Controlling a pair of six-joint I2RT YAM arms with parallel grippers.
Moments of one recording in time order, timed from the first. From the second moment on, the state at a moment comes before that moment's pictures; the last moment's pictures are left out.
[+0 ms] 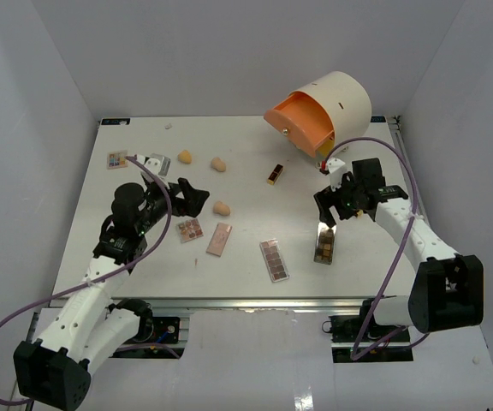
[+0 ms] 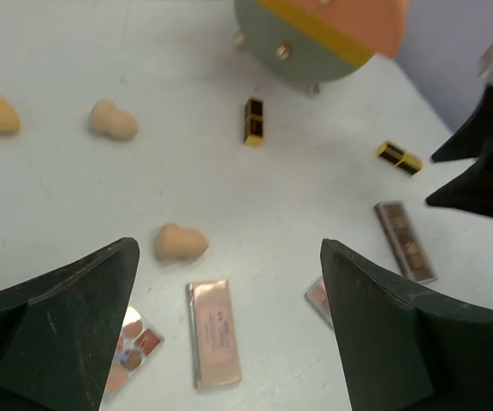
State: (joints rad) left arm -0.30 0.85 0.71 0.00 0.28 -0.28; right arm 0.19 1.32 0.93 -0.54 -0.31 -0.41
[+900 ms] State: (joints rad) left arm -0.30 0.78 0.66 -0.07 0.22 -0.22; right arm -0.04 1.78 1.14 -0.50 -0.30 -0.72
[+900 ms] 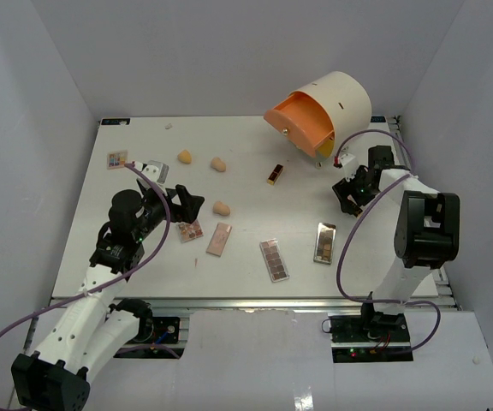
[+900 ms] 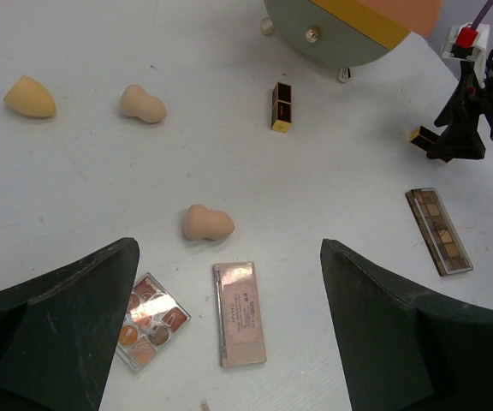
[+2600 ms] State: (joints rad) left arm -0.30 0.85 0.66 -0.07 0.24 -0.20; right arm 0.26 1.89 1.87 -0.45 -0.33 -0.38
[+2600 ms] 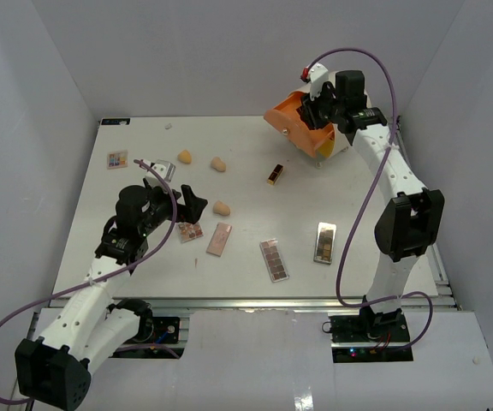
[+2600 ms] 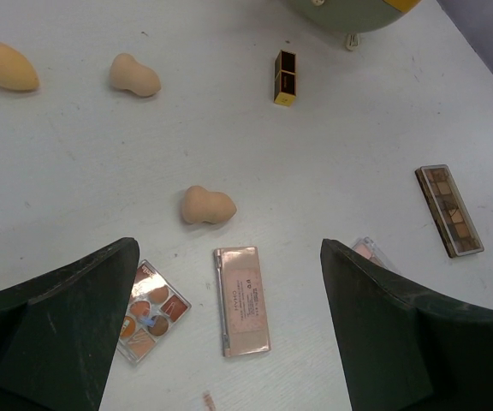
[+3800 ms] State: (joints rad) left arm -0.64 1.84 1.29 -0.02 0.19 -0.23; right arm -0.22 1.13 0.73 -0.07 -1.30 -0.11
